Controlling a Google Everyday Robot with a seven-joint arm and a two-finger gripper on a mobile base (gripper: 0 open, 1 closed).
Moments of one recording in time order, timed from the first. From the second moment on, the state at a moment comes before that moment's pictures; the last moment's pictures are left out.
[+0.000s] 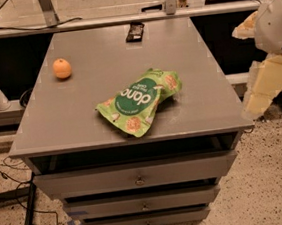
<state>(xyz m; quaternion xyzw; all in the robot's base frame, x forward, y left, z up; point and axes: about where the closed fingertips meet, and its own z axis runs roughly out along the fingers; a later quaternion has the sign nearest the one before) 0.446 -0.194 0.974 -0.62 0.76 -0.03 0.19</state>
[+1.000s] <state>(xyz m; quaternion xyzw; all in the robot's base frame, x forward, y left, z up) 0.473 -0.095 0.937 -0.69 0.67 0.03 0.28</state>
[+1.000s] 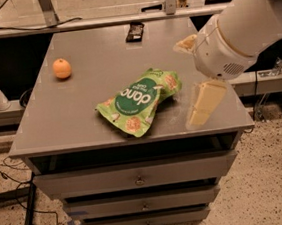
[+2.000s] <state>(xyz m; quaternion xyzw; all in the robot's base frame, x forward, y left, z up) 0.512 -0.046 0.922 -0.79 0.53 0.01 0.32</state>
